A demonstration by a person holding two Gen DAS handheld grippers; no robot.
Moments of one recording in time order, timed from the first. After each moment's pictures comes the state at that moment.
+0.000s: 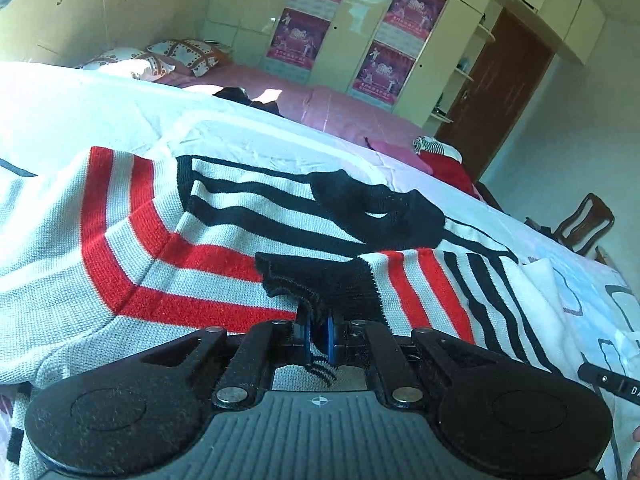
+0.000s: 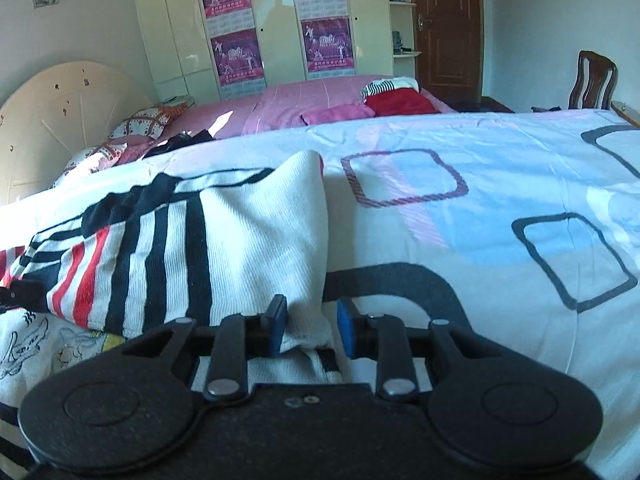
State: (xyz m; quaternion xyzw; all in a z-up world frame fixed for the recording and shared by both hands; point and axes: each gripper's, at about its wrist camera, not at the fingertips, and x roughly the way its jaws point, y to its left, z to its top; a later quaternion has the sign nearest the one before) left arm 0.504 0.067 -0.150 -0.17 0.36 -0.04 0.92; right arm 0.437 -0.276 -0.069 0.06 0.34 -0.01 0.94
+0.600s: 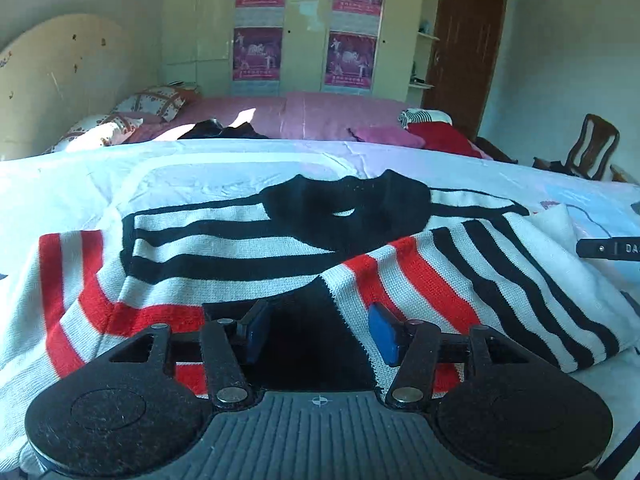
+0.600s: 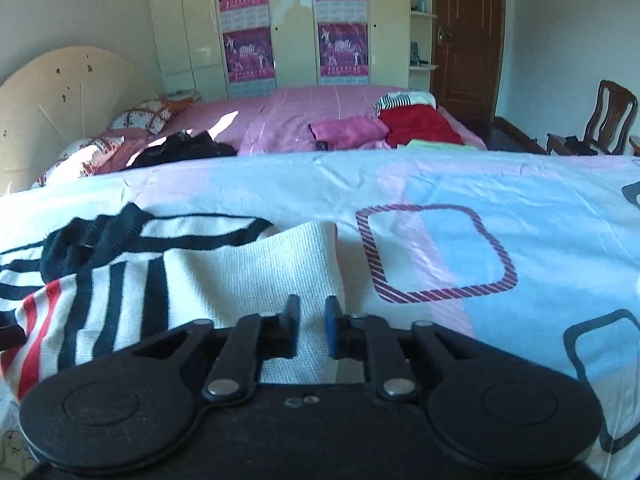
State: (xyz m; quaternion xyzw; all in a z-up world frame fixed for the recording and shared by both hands) left arm 0.521 0.015 -0.144 -0.03 0.34 -0.05 0.94; right arm 0.520 -0.274 -0.070 0.02 0.33 0.01 0.94
